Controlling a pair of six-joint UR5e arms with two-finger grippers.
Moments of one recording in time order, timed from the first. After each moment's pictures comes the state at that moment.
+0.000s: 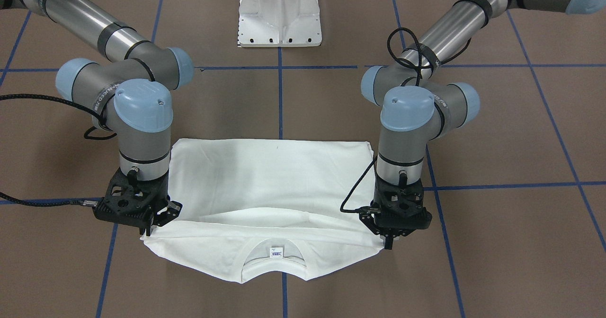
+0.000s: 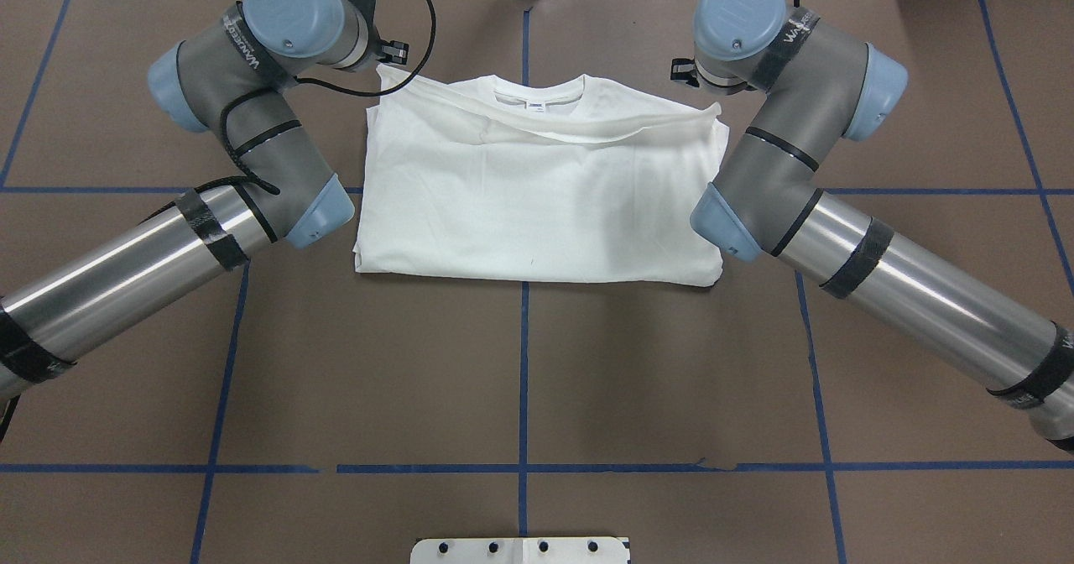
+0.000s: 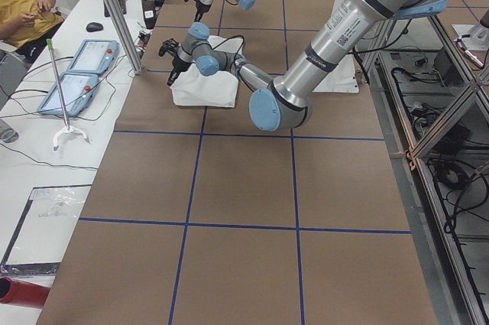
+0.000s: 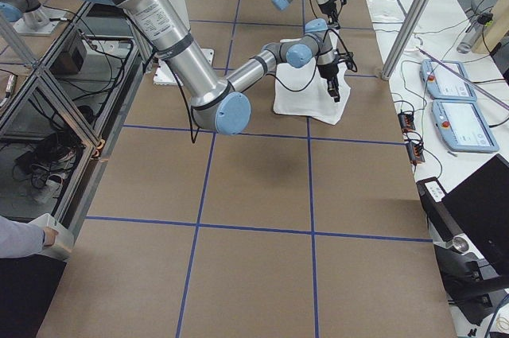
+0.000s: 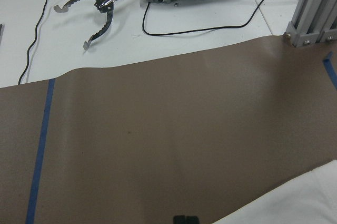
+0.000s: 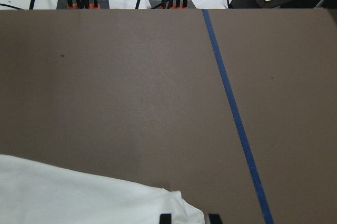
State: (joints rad) left arm -0.82 -2.36 -1.23 -2.08 -1.60 -0.82; right arm 0.82 -0.86 1.40 -1.48 1.59 1.08
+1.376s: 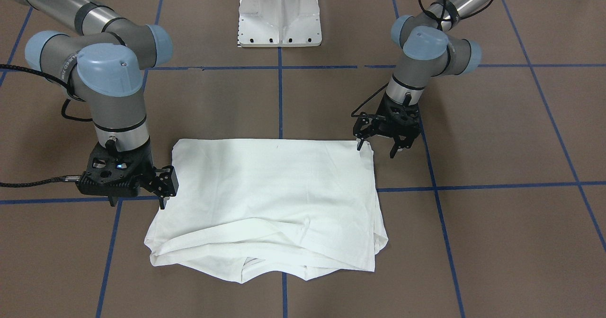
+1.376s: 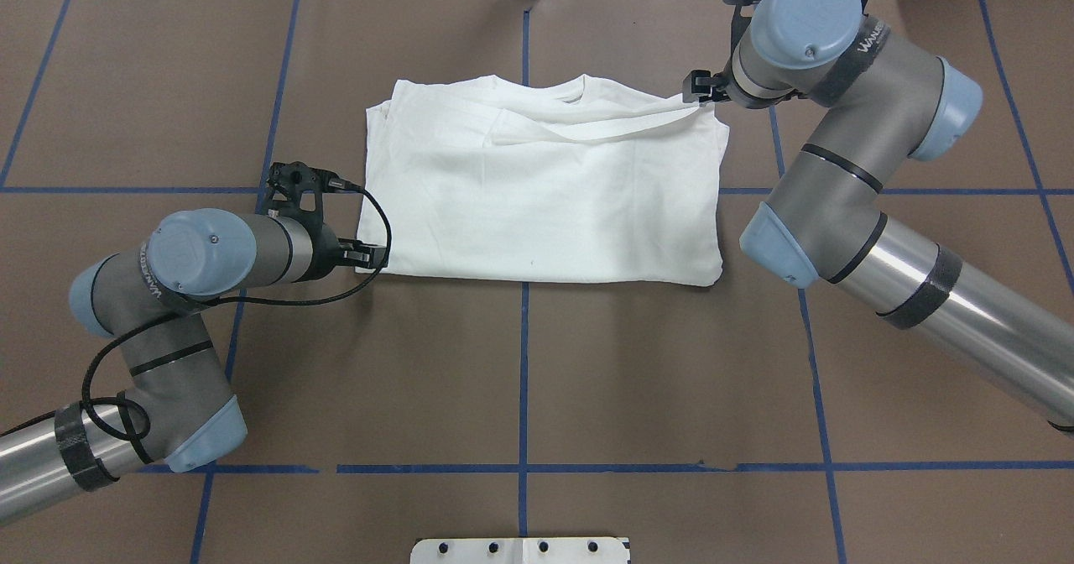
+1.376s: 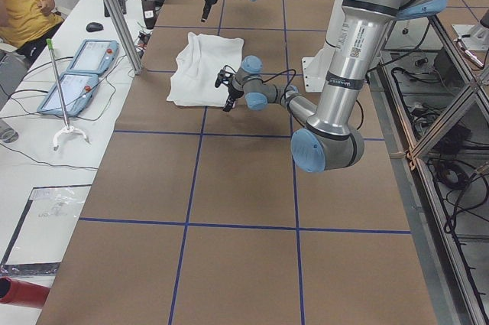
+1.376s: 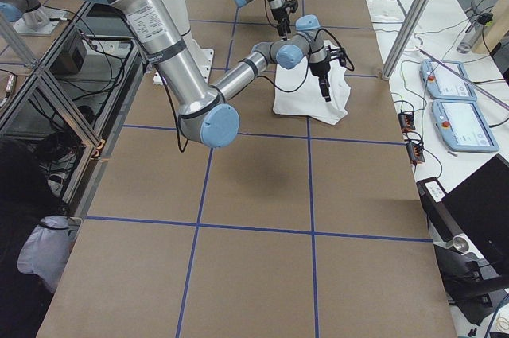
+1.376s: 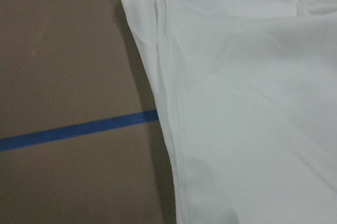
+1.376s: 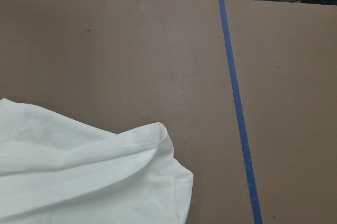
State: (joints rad) left arm -0.54 -1.92 -1.61 -2.22 -1.64 -1.05; right arm 0.82 -0.98 1.59 -1.48 1.67 0.99
